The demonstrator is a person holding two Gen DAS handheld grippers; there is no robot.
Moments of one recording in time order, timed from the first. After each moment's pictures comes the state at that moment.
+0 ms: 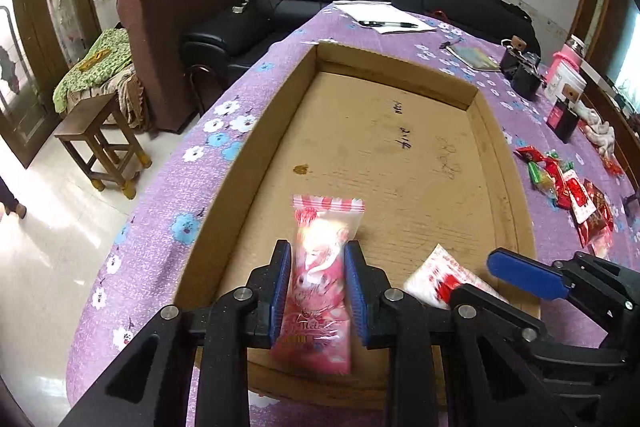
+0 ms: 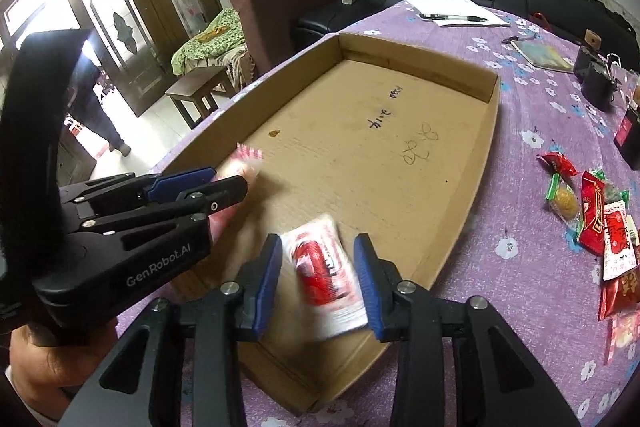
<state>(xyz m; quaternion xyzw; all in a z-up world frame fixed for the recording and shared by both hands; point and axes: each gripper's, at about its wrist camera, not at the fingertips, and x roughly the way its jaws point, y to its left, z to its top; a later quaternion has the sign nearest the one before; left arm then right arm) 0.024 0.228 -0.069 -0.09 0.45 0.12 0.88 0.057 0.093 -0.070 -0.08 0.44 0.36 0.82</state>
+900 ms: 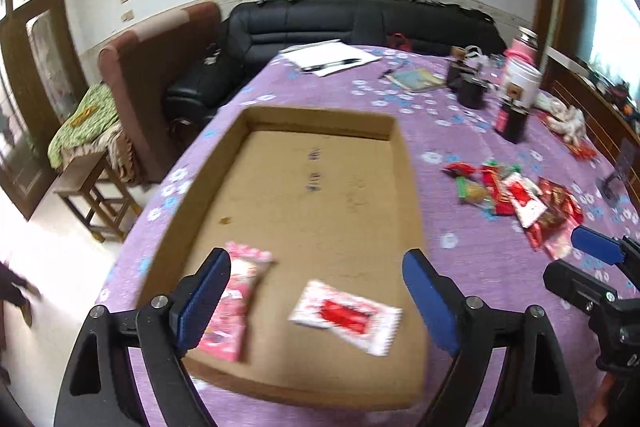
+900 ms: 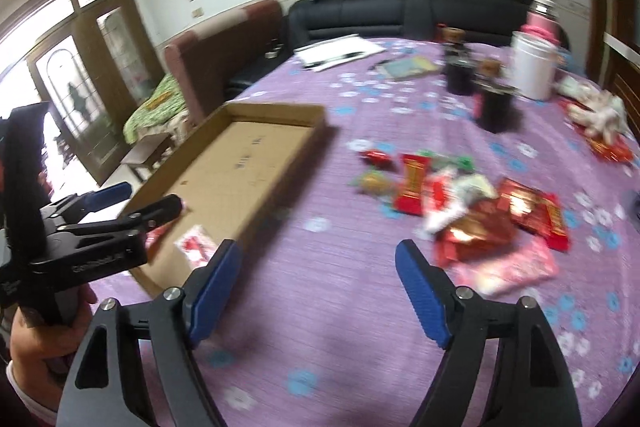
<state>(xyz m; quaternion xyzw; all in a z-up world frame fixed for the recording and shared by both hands) 0.024 0.137 -0.023 -0.02 0.39 0.09 0.92 0.057 -0.071 -0.032 0.00 0.38 0.25 0.89</state>
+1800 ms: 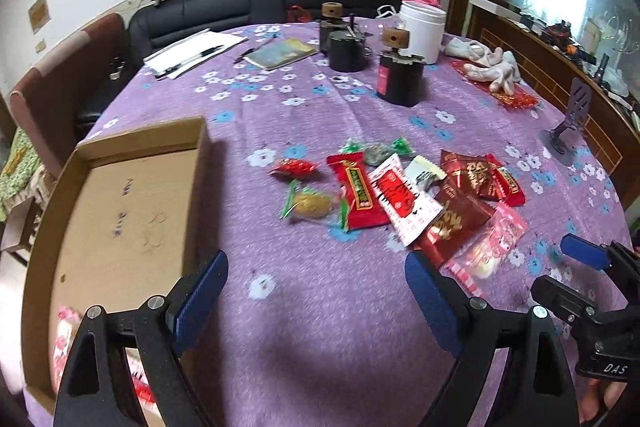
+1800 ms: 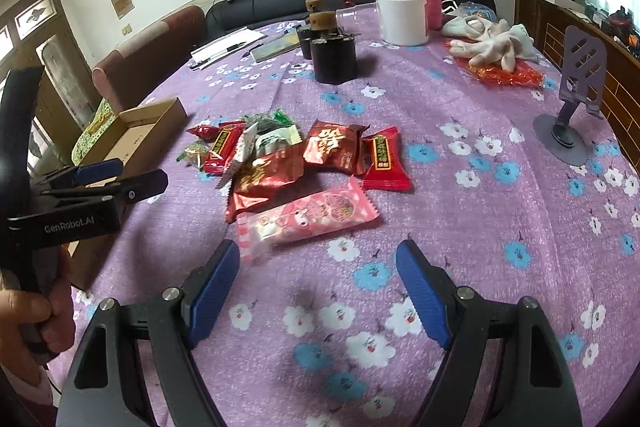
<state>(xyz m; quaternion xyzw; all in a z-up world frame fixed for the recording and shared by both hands) 0.102 0.010 -0.051 0.02 0.43 -0.05 0.90 0.081 -0.205 -0.073 0.03 0.41 0.15 0.90</state>
